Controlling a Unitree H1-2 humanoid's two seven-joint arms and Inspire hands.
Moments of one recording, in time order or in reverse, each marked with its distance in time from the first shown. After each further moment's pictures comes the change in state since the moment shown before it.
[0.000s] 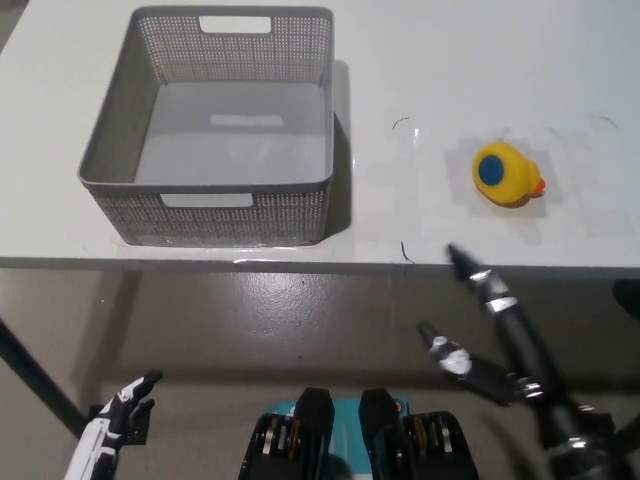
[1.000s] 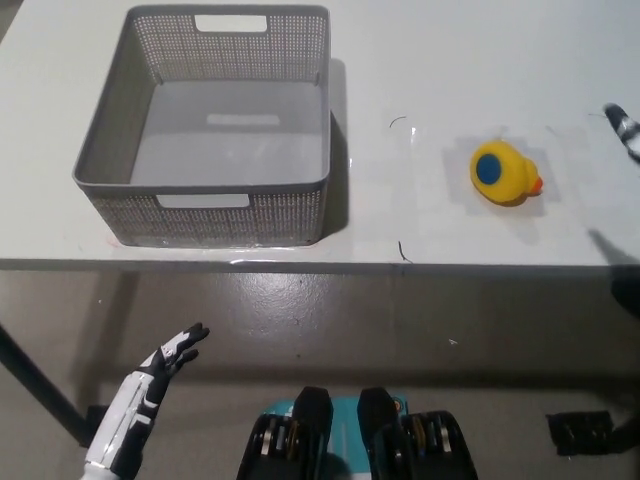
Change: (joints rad) left_arm -0.101 0.015 -0.056 -0.040 0.016 -0.035 -0.072; right_arm -0.494 -0.275 -0.226 0.181 -0.240 0.275 -0.028
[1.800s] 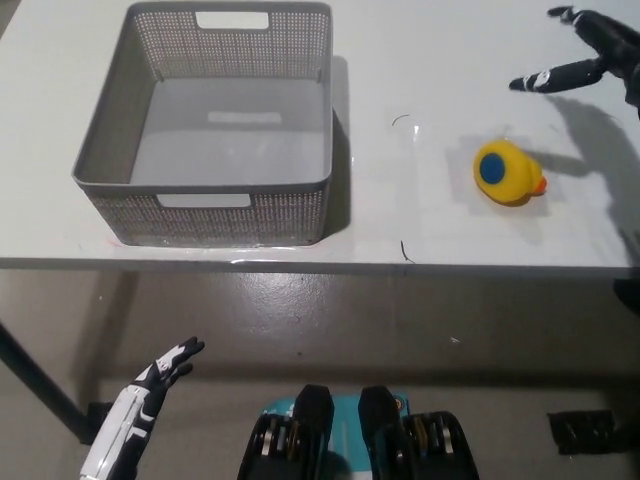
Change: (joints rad) left_arm 0.029 0.003 0.005 0.002 0.007 -0.004 0.000; right_arm -0.655 -0.003 0.448 1.082 -0.112 -0.027 0.264
